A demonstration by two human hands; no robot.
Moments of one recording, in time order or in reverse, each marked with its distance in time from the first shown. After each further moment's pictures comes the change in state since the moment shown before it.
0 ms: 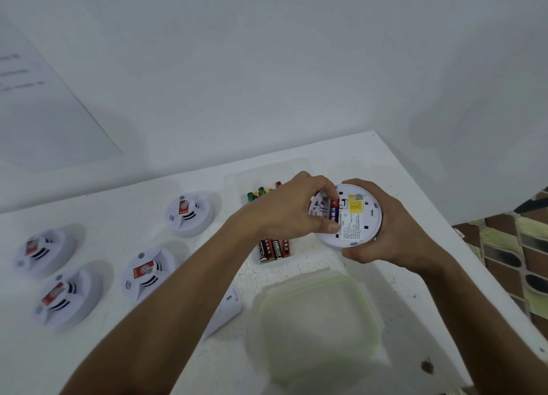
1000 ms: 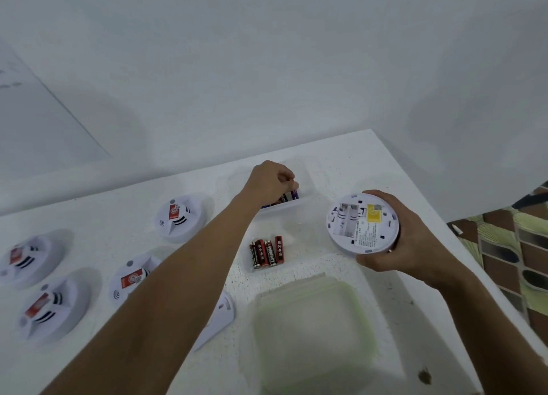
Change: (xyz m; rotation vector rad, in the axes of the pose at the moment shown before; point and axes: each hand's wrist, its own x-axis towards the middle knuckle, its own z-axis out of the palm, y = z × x) left_hand 0.103 -0.095 0.004 -0.067 0.339 -0.251; right_hand -0.017 0.025 -0.026 -0.020 0.022 0.118
